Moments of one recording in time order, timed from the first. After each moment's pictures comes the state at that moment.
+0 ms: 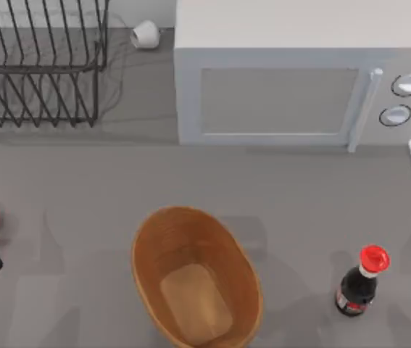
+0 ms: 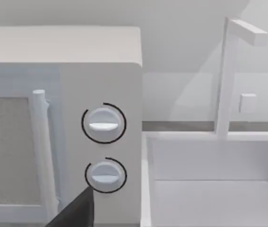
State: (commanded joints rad) left arm 0.00 0.00 0.00 0.00 0.00 0.00; right arm 0.00 0.00 0.00 0.00 0.00 0.00
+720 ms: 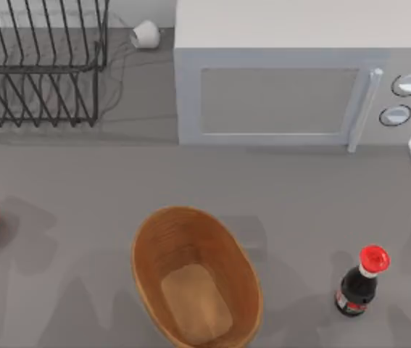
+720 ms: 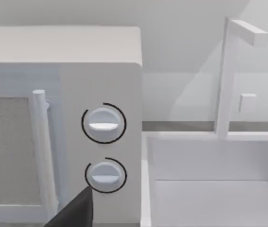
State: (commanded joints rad) left arm 0.13 0.56 0.37 -0.27 0.15 0.56; right arm 0.00 0.00 0.00 0.00 0.00 0.00
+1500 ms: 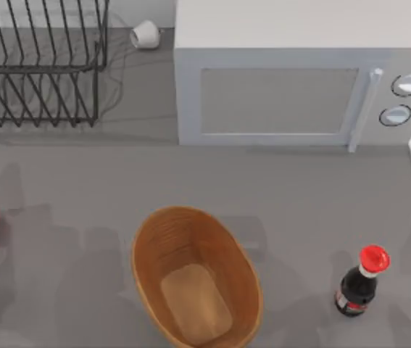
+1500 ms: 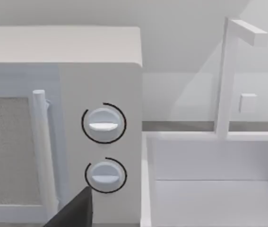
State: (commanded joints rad) left arm 0.34 1.64 0.98 -0.75 0.41 1.59; right arm 0.00 0.00 0.00 0.00 0.00 0.00
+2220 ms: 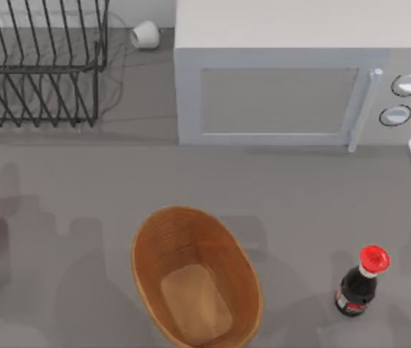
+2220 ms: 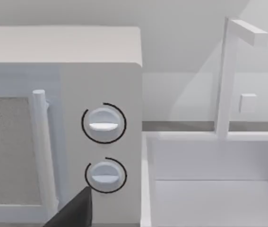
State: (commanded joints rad) left arm 0.34 1.76 1.01 -0.71 0.43 1.65; right arm 0.00 0.00 0.00 0.00 0.00 0.00
